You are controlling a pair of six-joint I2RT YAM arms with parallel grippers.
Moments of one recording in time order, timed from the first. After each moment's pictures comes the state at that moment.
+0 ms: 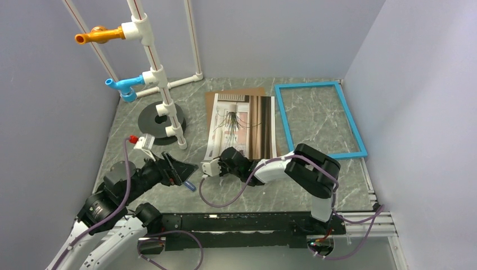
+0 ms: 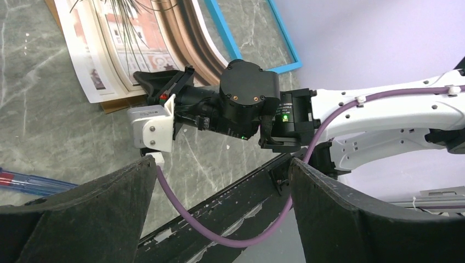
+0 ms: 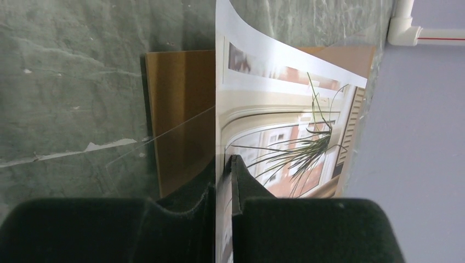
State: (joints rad) left arm -0.66 0.31 0.76 -0.66 0.07 -0.75; right arm 1.05 1.86 0.84 0.40 0.22 -1.02
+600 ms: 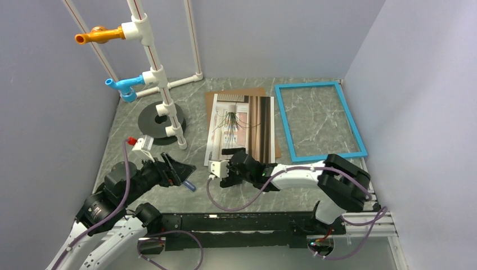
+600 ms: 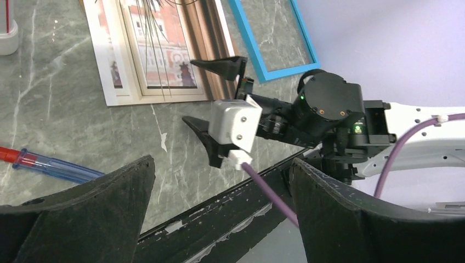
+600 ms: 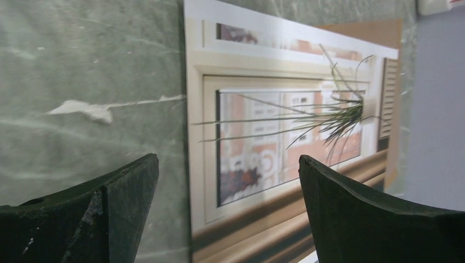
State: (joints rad) left arm -0.66 0.32 0.76 -0.72 0.02 -0.76; right arm 1.09 1.60 0.72 0.27 0.17 -0.77
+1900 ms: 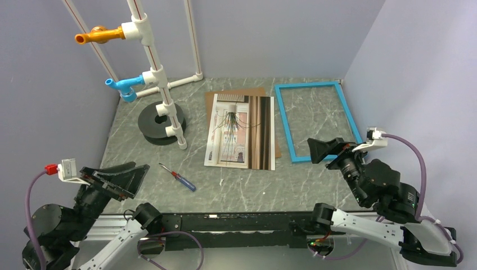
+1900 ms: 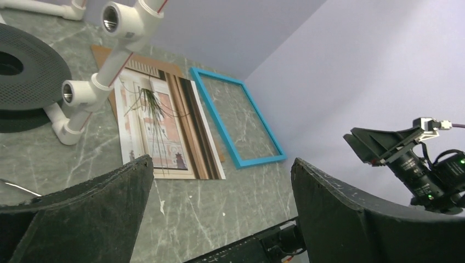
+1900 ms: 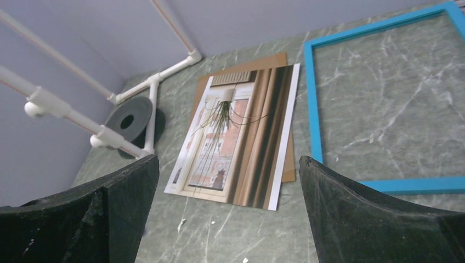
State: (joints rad) left arm -0.66 0.13 1.10 -0.88 -0.21 -0.72; right arm 1.14 0.42 1.06 -0.79 0.89 0.54
